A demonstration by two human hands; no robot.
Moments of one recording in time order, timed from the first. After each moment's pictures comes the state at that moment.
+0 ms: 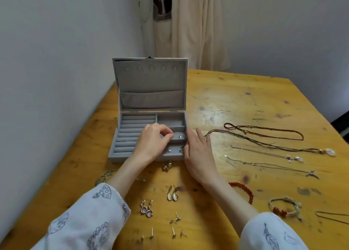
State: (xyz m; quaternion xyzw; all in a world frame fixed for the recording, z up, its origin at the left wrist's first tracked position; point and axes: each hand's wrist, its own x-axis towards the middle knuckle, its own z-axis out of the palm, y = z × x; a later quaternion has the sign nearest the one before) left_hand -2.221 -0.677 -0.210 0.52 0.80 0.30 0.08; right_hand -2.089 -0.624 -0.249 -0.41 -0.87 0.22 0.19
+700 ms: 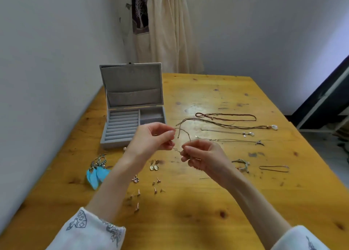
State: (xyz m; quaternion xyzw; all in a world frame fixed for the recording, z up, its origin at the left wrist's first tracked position) left_hand -2.124 -0.758 -0.132 0.41 0.62 0.53 0.41; right_hand -1.964 -0.693 -0.176 -0.29 -0.53 0.74 0.29
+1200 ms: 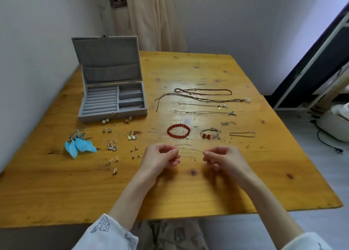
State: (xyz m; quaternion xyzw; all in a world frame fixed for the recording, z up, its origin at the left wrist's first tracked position) left_hand -2.025 -0.797 -0.203 0.27 0.67 0.48 0.50; right_hand -1.847 -0.728 -0.216 -0.52 -0.56 0.60 0.25
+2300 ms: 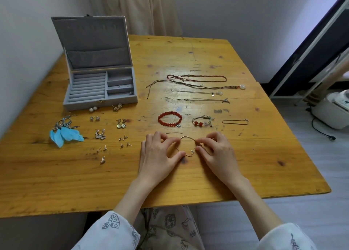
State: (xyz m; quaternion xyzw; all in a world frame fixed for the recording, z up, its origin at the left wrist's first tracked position) left_hand -2.005 -0.799 -0.252 0.62 0.74 0.24 0.08; right_hand -1.835 -0.736 -0.249 -0.47 -0.82 0.18 0.27
